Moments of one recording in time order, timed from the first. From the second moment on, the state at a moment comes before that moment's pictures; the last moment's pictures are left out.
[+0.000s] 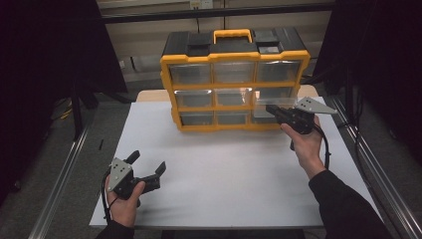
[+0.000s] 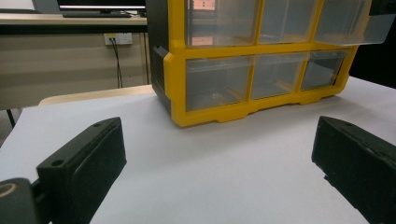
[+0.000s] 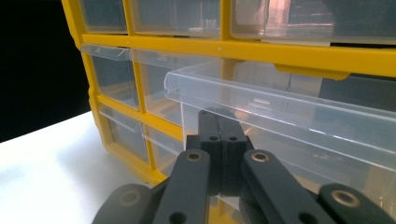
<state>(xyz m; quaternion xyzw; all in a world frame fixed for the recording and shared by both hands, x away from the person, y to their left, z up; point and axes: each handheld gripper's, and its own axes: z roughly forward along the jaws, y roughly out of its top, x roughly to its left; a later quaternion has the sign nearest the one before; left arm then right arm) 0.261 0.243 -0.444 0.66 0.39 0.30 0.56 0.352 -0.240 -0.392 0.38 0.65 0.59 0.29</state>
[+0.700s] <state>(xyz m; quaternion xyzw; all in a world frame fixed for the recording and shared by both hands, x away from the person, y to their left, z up) 0.261 0.243 -0.444 0.66 0.39 0.30 0.56 0.359 -0.238 -0.392 0.38 0.65 0.59 0.29</state>
